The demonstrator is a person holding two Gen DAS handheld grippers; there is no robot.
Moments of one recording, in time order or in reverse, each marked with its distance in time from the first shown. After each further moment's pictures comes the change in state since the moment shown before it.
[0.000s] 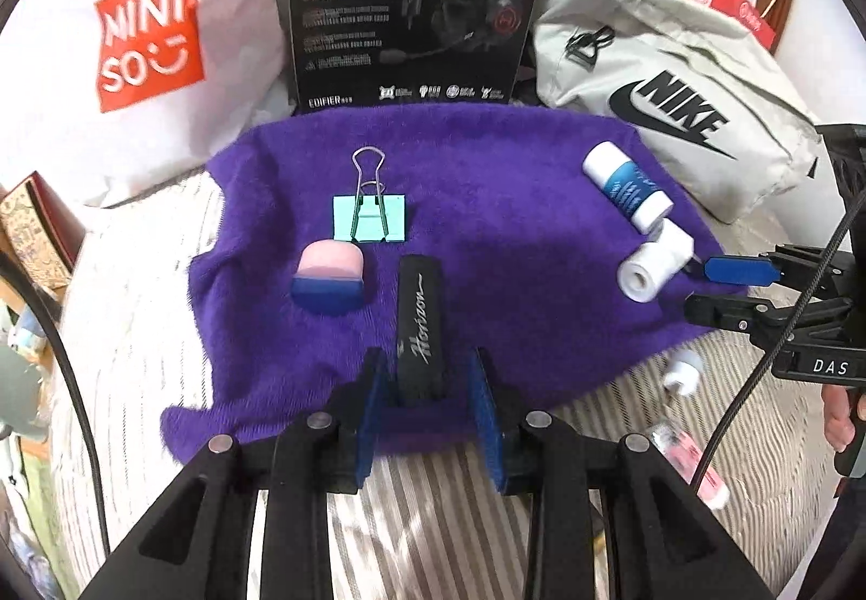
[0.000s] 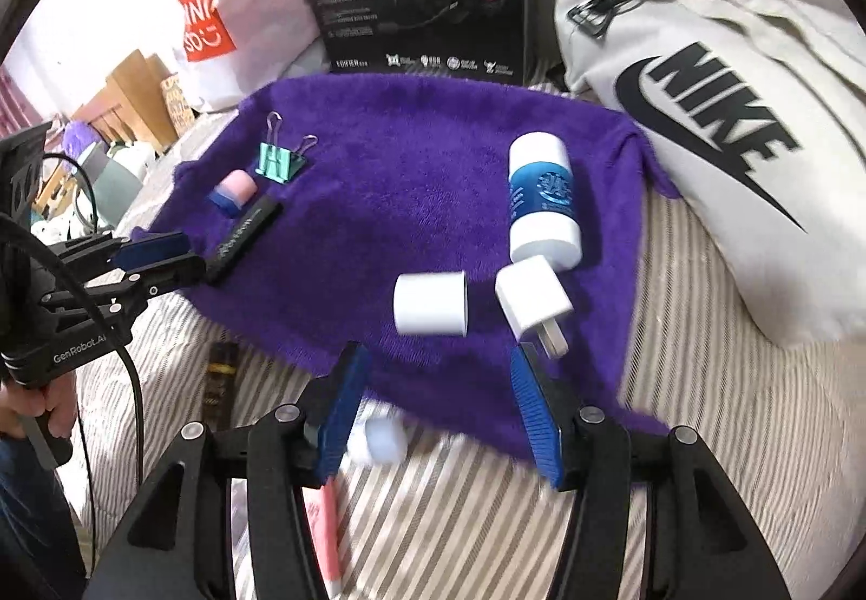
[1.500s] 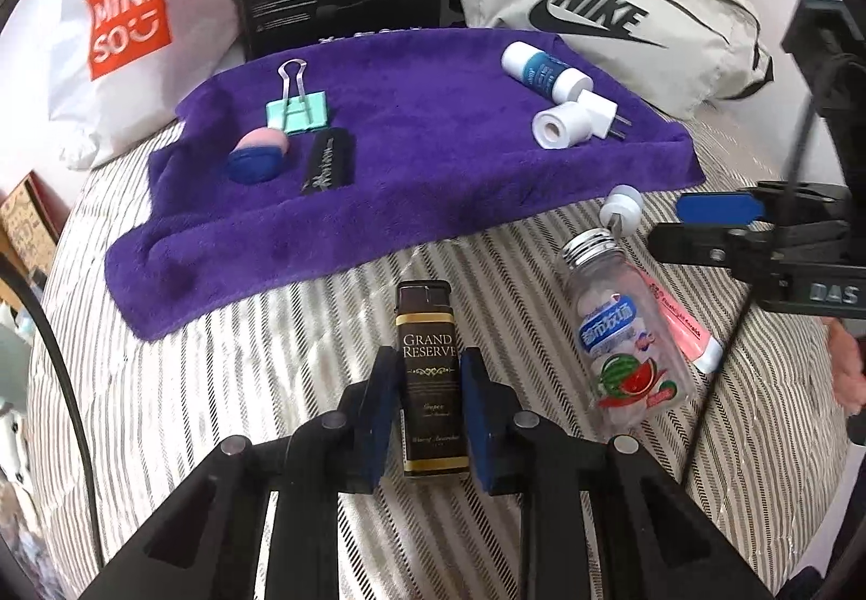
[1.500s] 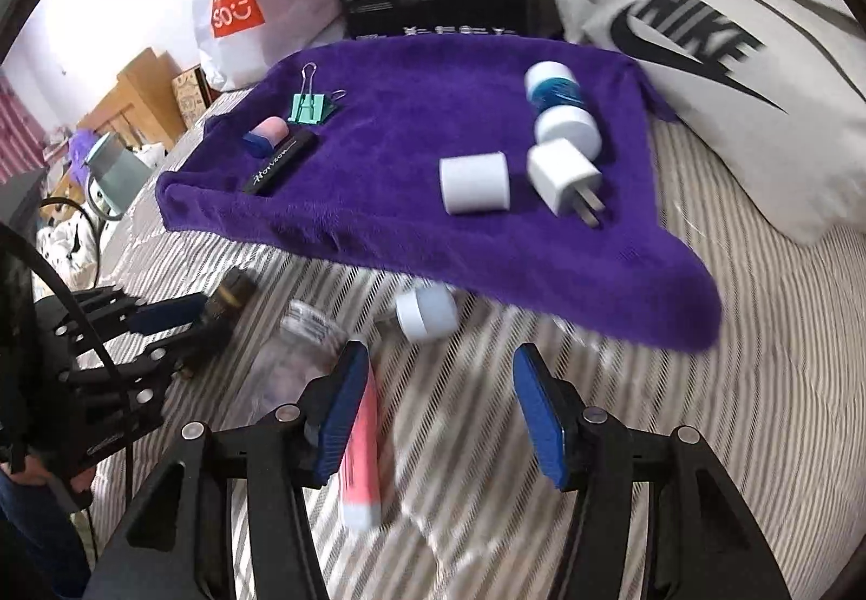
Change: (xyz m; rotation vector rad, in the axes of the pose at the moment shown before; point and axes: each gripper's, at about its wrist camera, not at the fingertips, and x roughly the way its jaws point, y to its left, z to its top) left arm -0.012 -0.043 -0.079 0.088 0.029 0.011; right arm 0.002 0.021 -0.060 0.024 -0.023 0.010
